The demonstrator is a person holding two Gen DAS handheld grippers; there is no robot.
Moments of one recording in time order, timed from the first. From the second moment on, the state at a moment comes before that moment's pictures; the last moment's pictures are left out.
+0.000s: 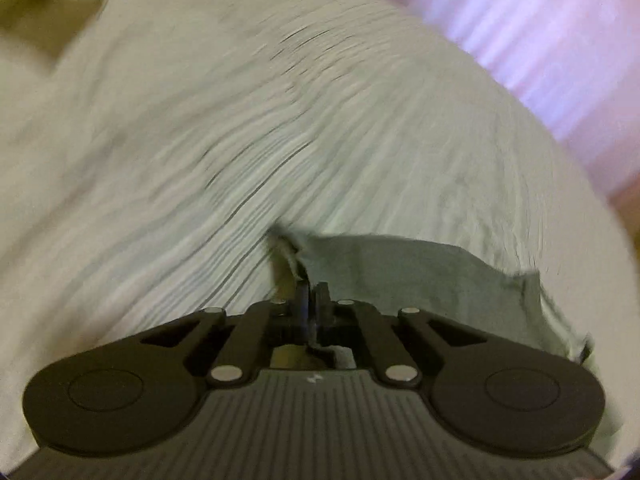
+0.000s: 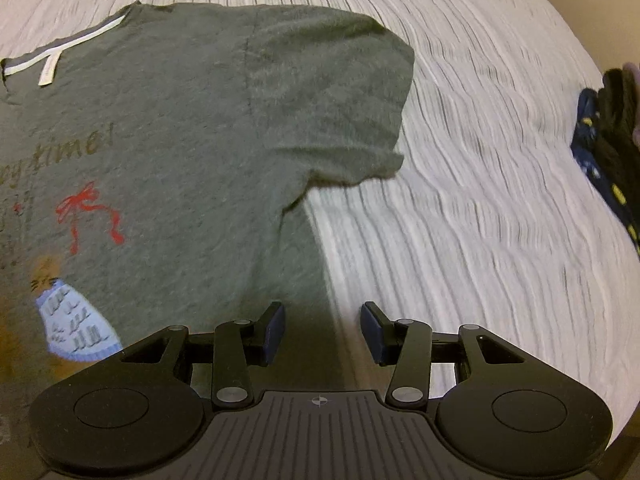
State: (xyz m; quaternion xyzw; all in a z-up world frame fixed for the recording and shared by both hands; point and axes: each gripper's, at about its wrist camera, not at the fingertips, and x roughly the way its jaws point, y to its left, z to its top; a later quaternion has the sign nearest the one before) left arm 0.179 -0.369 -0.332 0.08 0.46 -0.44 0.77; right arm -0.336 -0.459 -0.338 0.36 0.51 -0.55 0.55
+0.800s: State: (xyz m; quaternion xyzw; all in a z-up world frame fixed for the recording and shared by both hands) left arm 0.014 -0.369 -0.293 0.29 0.26 -0.61 0.70; right arm -0.353 -0.474 -0.341 0.38 0.49 -0.55 0.56
